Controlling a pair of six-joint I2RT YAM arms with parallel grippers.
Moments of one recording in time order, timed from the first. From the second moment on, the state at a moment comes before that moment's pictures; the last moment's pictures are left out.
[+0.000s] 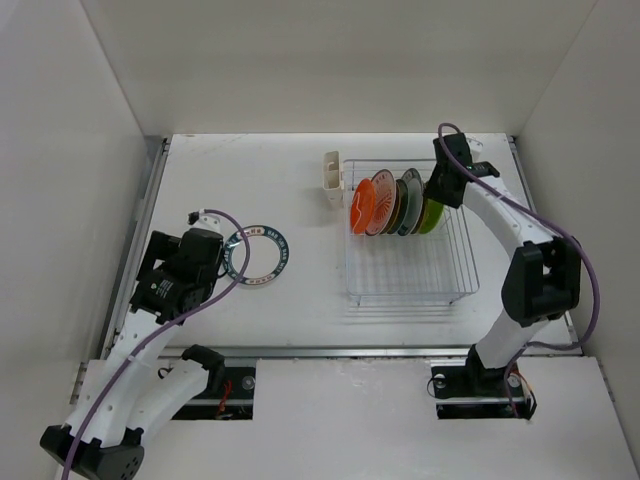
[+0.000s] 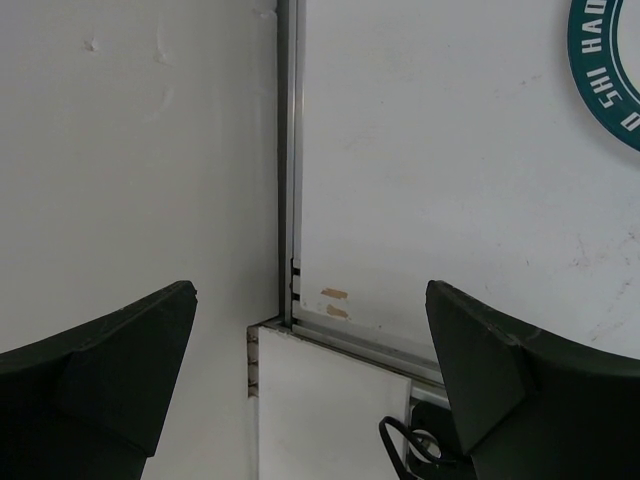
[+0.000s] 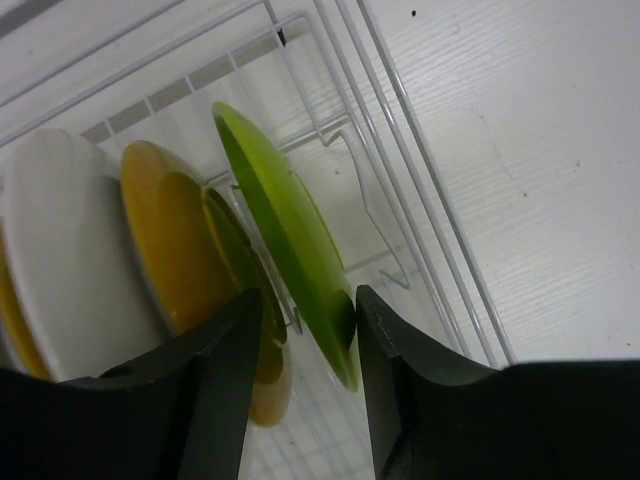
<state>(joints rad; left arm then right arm) -0.40 0.76 0.91 -1.07 -0.76 0.09 0.20 1.68 1.44 -0.67 0.35 0.56</state>
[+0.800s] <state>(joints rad) -0.39 0.83 1.18 -1.18 -0.37 0.15 0.23 1.40 1.66 -0.85 0.58 0.47</state>
